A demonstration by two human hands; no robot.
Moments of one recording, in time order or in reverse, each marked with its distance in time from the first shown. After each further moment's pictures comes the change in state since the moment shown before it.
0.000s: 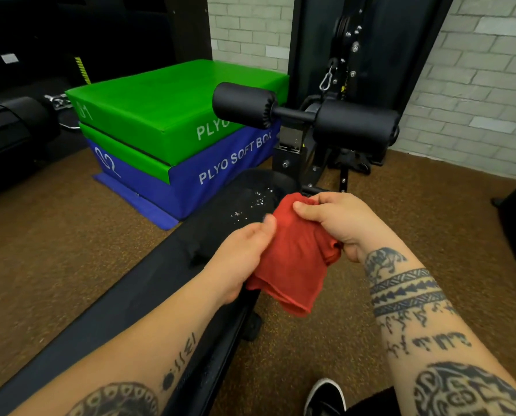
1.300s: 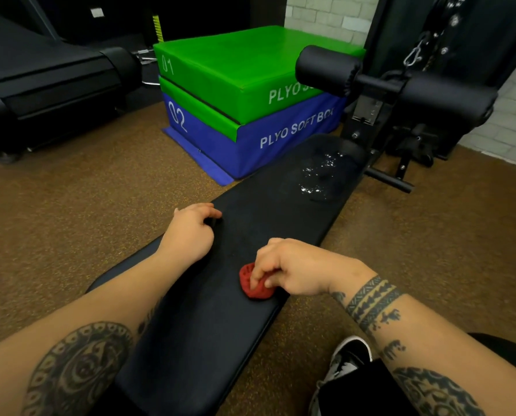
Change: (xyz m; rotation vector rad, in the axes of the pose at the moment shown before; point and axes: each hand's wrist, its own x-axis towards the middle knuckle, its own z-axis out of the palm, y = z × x) left_hand -0.113 -0.072 -0.187 0.867 0.472 0.061; right_hand -0.084 0.088 0.149 -0.989 -0.952 -0.747
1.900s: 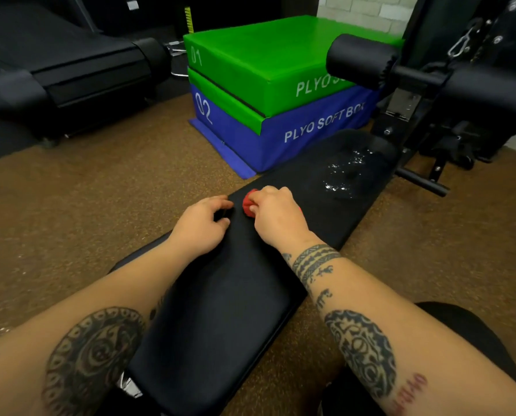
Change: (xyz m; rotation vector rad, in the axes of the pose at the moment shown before) left_hand 0.001 -0.016 -0.004 0.032 0.002 0.003; right_hand 0.102 0.014 0.005 -0.120 0.509 0.401
